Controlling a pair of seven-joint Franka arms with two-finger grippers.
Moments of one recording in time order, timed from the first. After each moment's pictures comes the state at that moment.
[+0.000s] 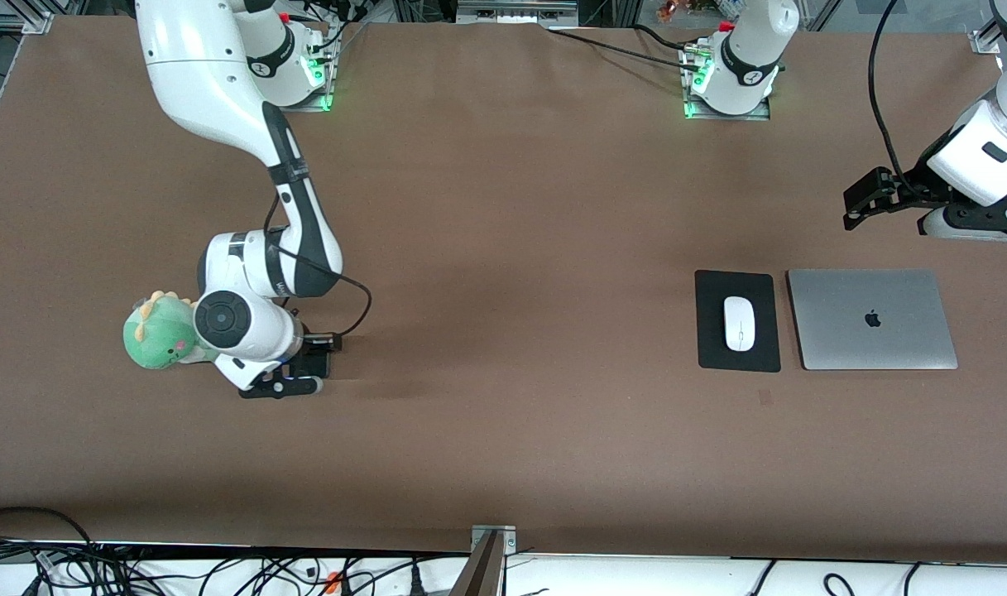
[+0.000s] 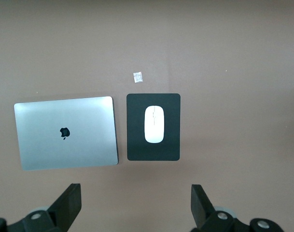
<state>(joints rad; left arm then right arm) -0.03 0.00 -0.03 -1.66 0.01 1.68 -0.02 0.53 0.74 -0.36 -1.57 0.23 2.15 0.03</state>
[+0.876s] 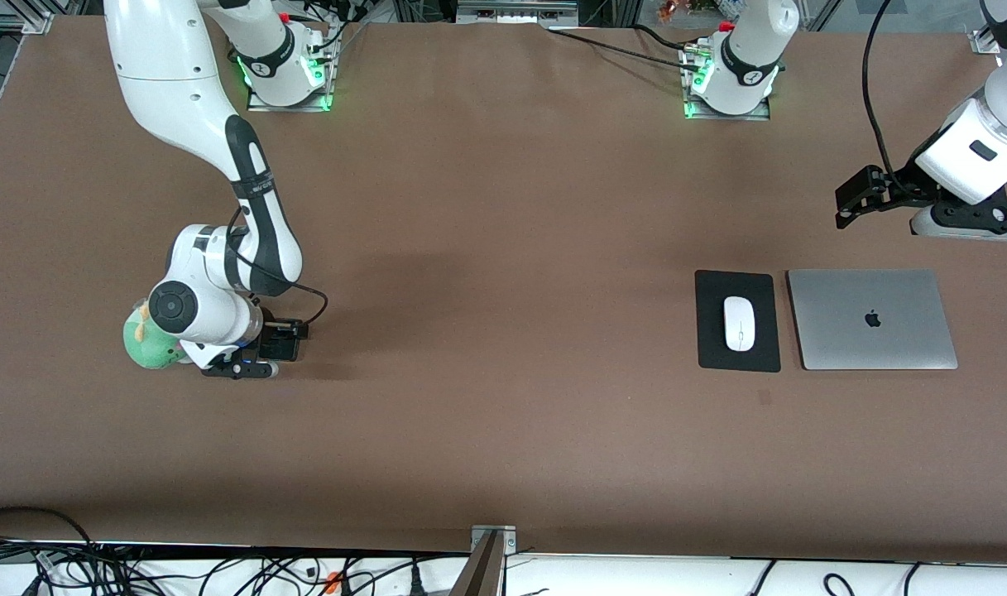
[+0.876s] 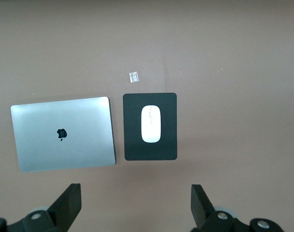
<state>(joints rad) -0.03 0.00 -0.05 -1.66 0.01 1.68 -0.02 0.46 0.70 -0.37 -1.77 0.33 2.28 -0.05</state>
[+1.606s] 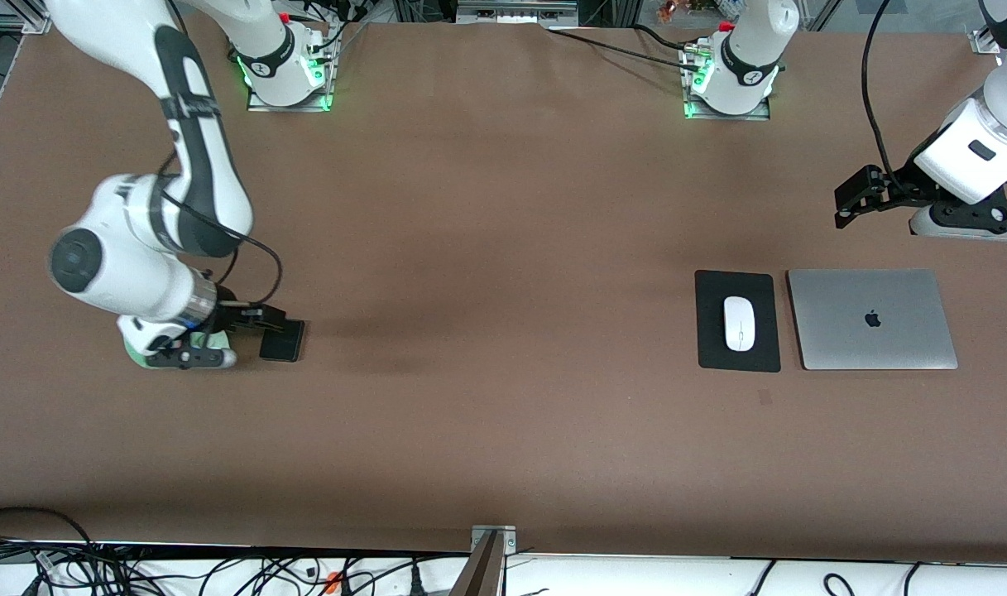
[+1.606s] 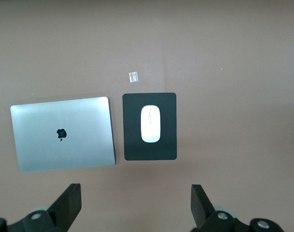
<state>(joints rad) -0.03 0.00 -0.05 -1.66 0.01 1.68 -0.02 0.46 0.41 -0.41 -1.74 0.33 2.10 -0.06</state>
